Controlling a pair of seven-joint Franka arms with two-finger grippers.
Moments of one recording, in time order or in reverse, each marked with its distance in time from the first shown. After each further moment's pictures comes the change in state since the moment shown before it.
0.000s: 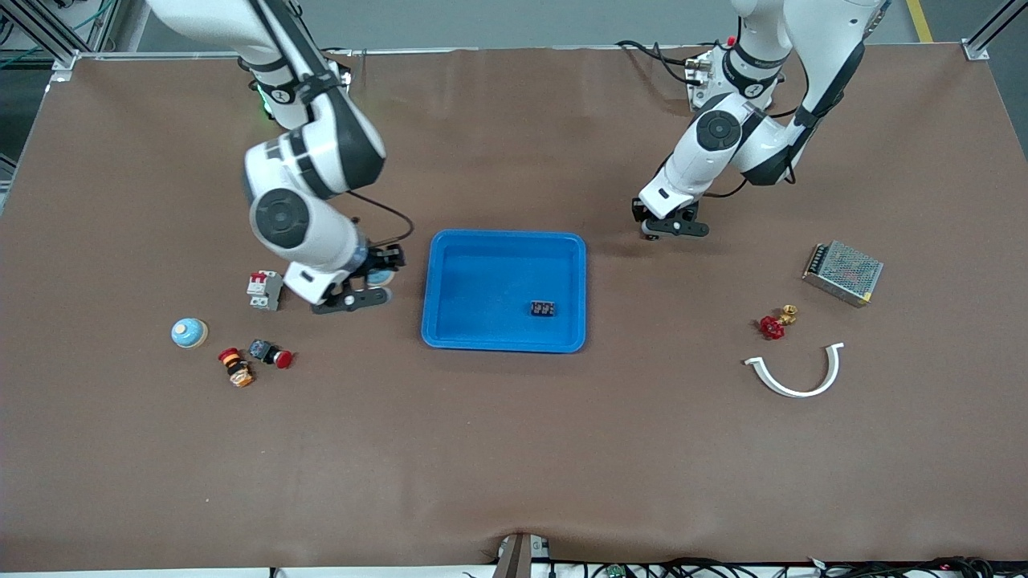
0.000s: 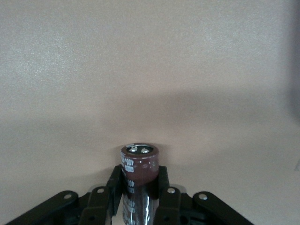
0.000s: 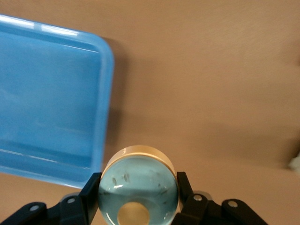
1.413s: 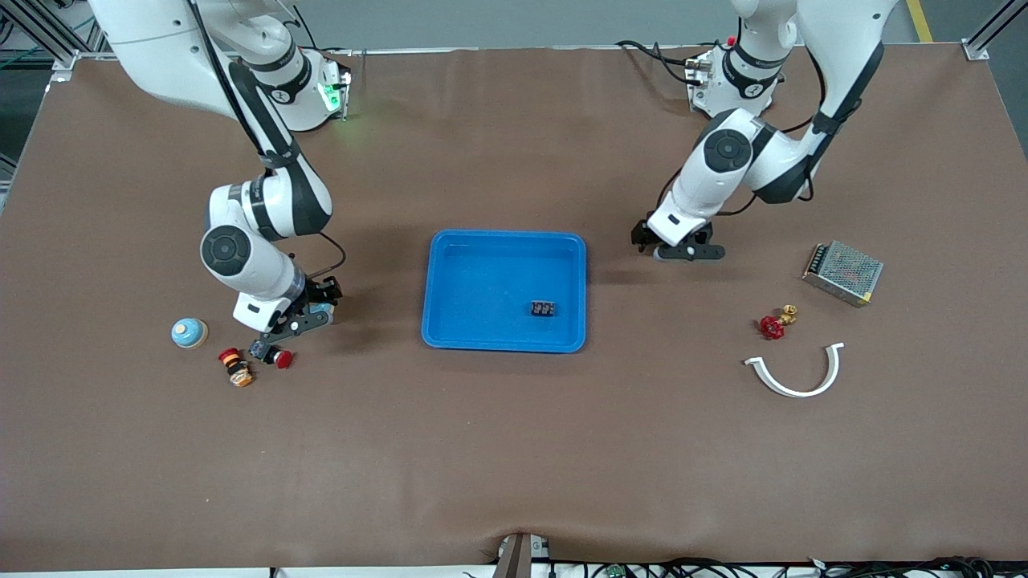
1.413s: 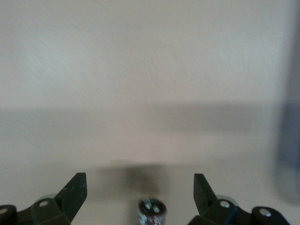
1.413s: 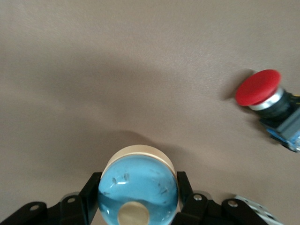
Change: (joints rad) left arm 0.052 0.005 0.006 0.213 0.000 -0.204 -0.049; right arm -0.176 0.126 0.001 -0.224 -0.132 0.449 -0.255
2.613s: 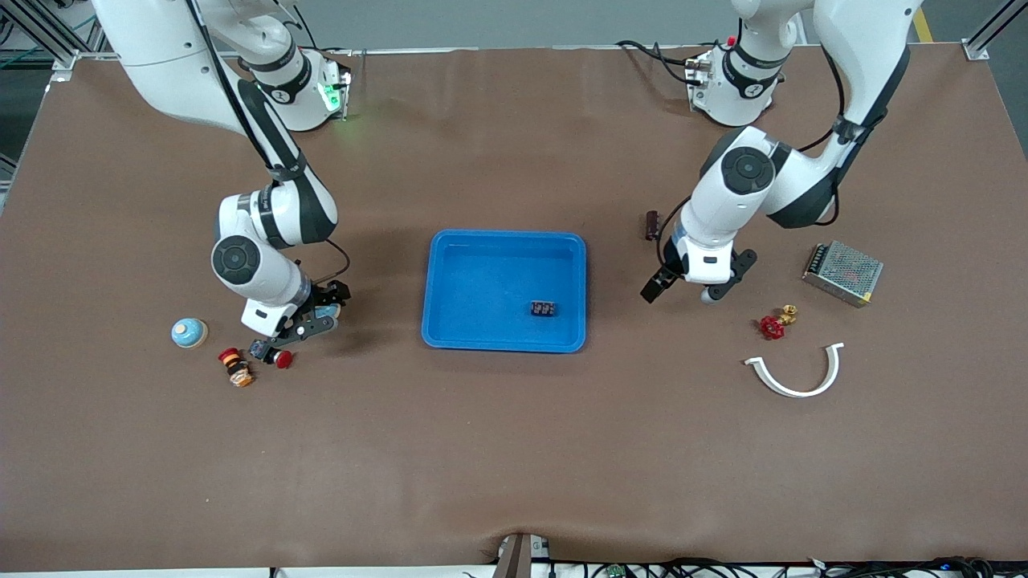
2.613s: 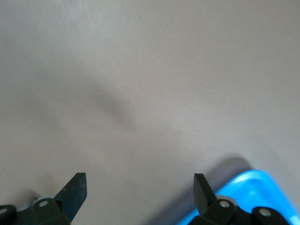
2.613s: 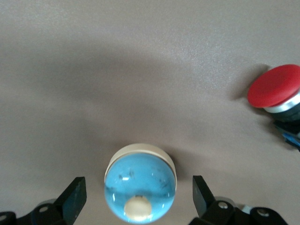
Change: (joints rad) left arm -0.029 0.083 -0.018 0.262 -0.031 -0.073 -0.845; right arm -0.001 0.033 0.000 0.041 0.000 -0.050 0.002
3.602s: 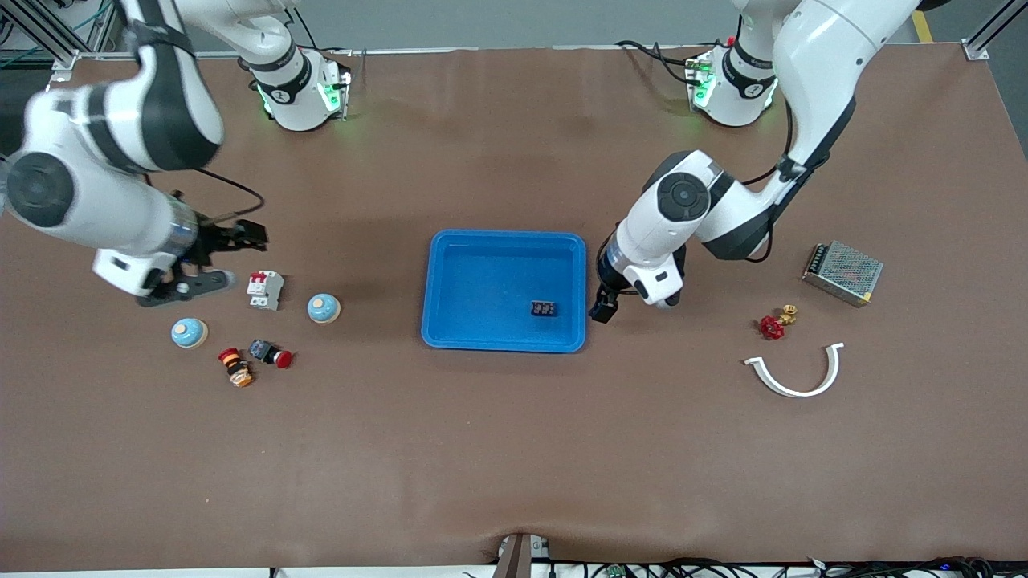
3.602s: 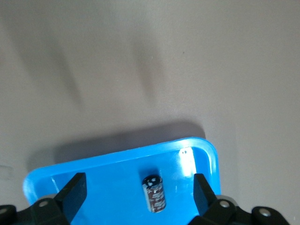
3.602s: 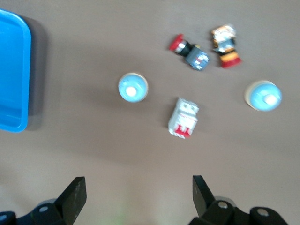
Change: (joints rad) left arm -0.233 0.218 0.071 0.292 0.001 -0.120 -0.553; right arm -0.116 -0.346 -0.006 0.315 -0.001 -0.776 0.001
